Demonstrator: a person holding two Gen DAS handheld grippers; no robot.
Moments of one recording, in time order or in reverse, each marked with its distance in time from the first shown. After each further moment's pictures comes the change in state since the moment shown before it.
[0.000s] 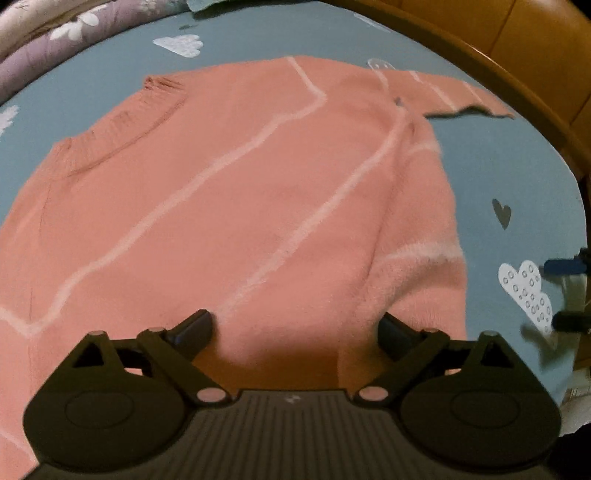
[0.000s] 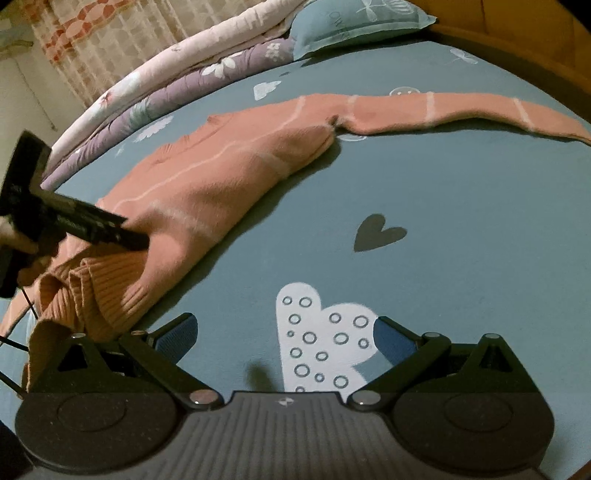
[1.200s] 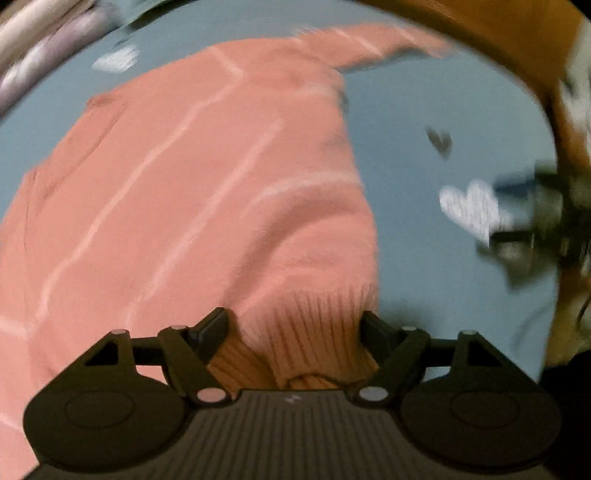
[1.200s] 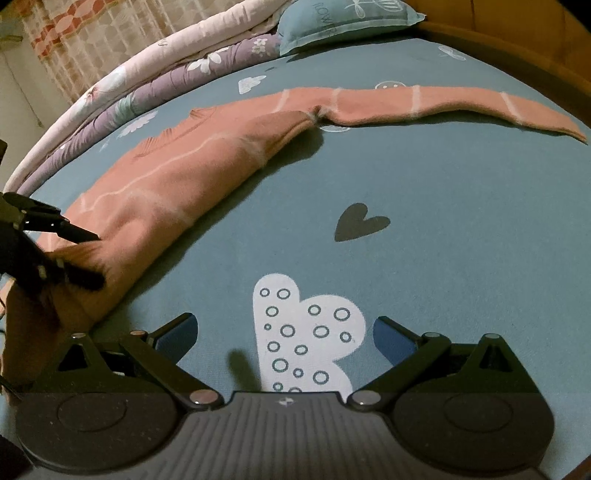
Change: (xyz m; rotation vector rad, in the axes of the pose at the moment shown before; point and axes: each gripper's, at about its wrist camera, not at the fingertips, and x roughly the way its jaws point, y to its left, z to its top) left arm -0.021 -0.019 -0.031 0.071 0.073 -0.042; right arm 0.006 -0.007 -0.007 0.006 0.003 -0.053
